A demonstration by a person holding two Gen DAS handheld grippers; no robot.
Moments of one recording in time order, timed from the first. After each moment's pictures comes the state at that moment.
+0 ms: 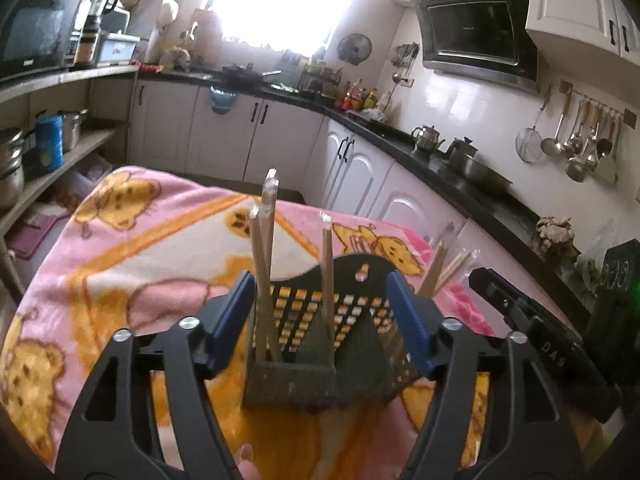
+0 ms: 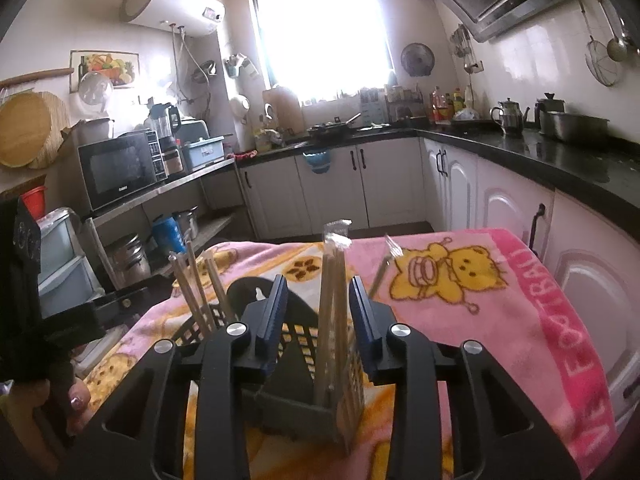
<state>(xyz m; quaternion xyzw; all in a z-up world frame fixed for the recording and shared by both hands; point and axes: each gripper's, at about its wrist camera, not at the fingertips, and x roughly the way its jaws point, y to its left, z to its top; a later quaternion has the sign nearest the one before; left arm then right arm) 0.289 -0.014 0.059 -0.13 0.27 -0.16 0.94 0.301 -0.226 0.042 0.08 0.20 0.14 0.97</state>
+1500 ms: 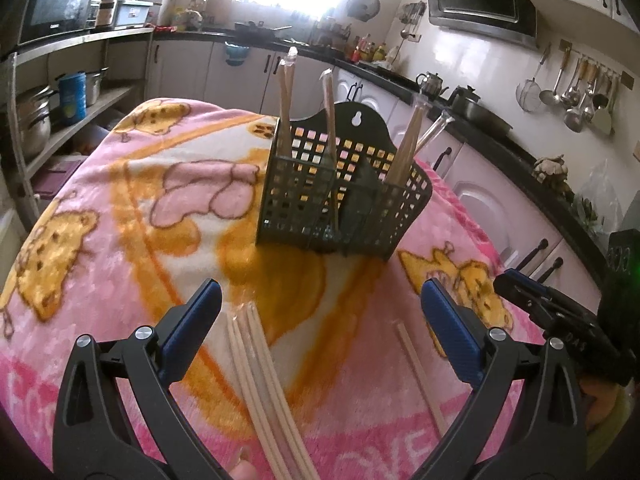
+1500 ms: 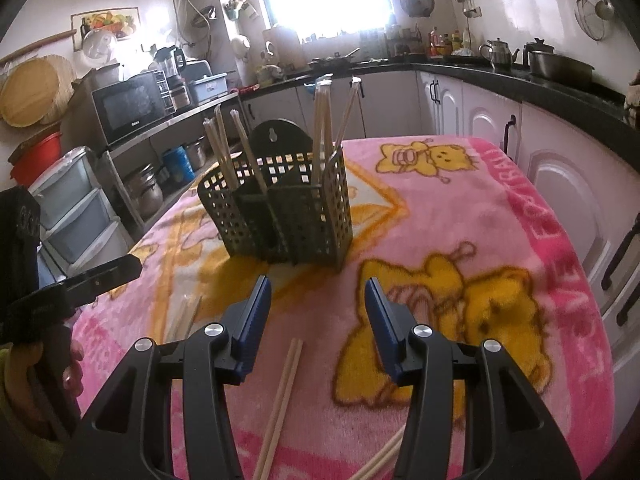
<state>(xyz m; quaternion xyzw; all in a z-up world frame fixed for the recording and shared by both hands) 0.169 -0.012 0.002 -0.10 0.34 -0.15 0.92 0.170 -0.248 -0.011 0.06 0.31 0.15 0.94</state>
